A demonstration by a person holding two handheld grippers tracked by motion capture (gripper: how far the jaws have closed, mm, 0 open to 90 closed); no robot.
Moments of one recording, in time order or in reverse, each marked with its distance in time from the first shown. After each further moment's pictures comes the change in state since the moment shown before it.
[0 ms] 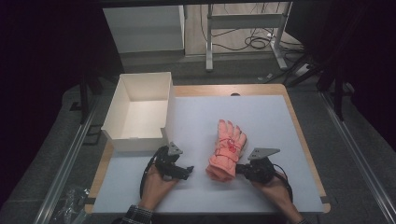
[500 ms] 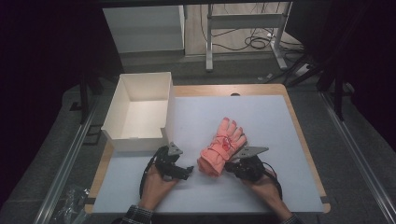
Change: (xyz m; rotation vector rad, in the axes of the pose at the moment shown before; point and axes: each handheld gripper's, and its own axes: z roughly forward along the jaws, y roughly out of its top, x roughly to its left) left arm -0.001 0.000 0.000 0.000 0.002 0.003; right arm 0.012 0.015 0.023 -0.003 0.006 -0.015
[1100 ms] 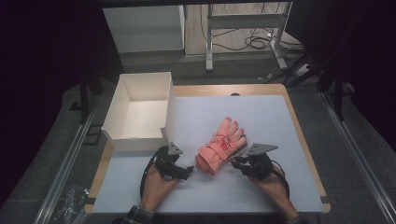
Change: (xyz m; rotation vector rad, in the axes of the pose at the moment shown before) left arm 0.000 0.000 0.000 0.003 -0.001 -0.012; right arm -0.016 -0.003 -0.023 -0.025 -0.105 0.000
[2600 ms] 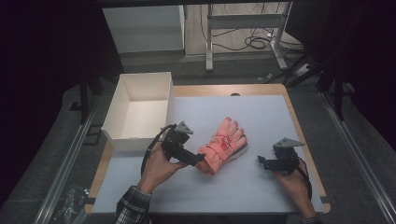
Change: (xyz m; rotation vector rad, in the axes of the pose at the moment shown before) left arm -0.021 0.099 -0.053 0.002 -0.188 0.060; right arm -0.071 -0.039 -0.030 0.049 -0.306 0.138
